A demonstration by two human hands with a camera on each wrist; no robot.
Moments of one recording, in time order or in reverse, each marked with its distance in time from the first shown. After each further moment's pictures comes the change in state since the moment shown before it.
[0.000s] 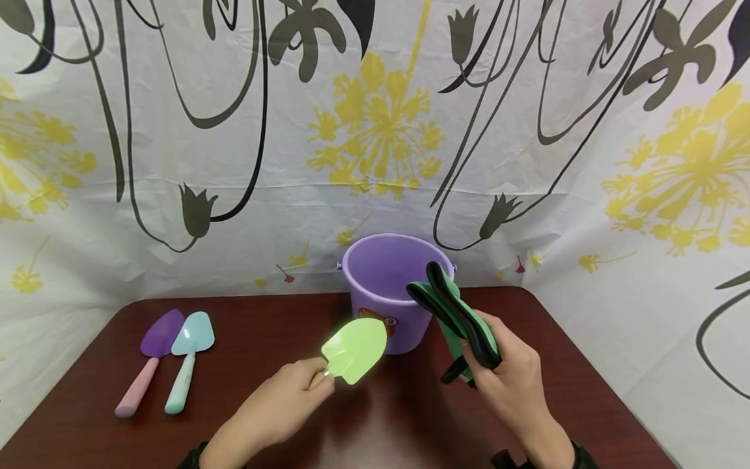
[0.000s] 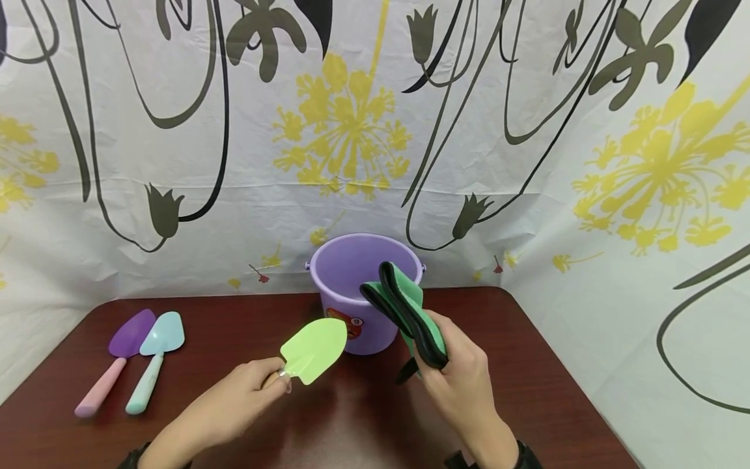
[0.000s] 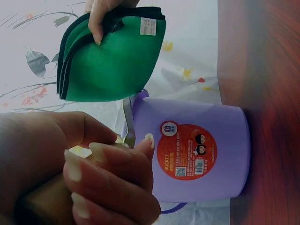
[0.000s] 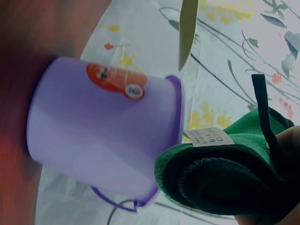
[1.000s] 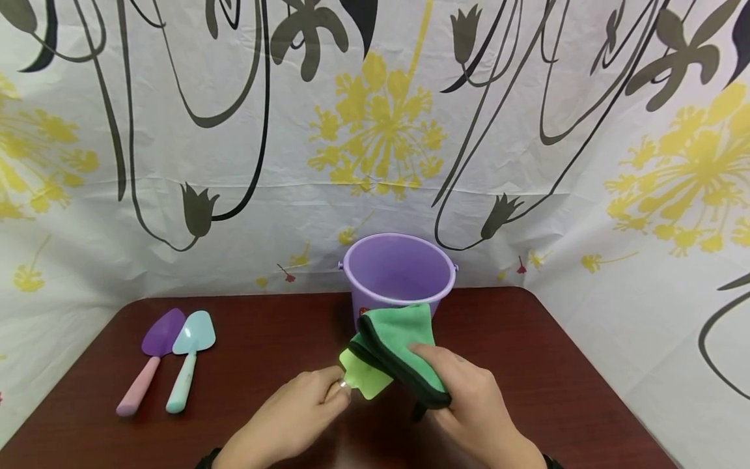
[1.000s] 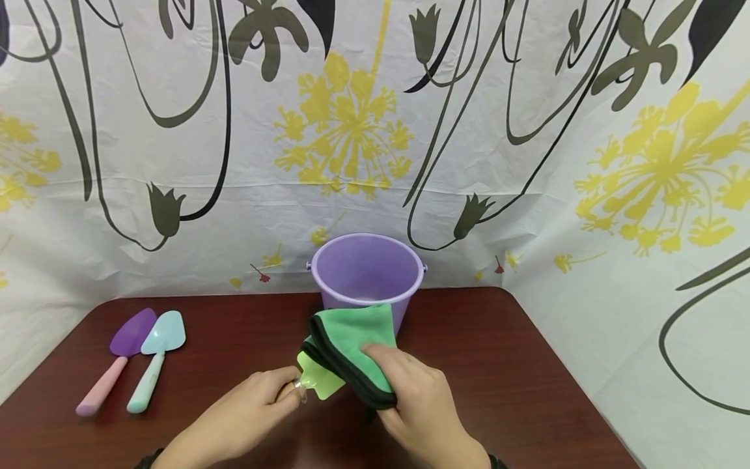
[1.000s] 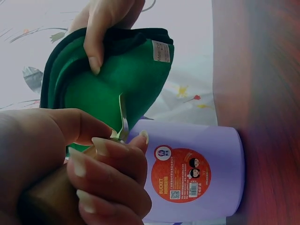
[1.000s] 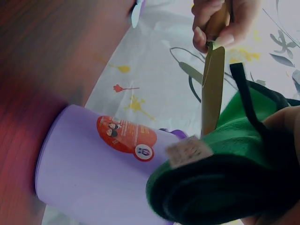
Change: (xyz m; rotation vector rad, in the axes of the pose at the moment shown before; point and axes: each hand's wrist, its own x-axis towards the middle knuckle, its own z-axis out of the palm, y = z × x) left_hand -0.007 0.010 0.014 0.033 0.011 0.123; right_hand -0.019 -0.021 0.027 -0.026 -0.173 -0.333
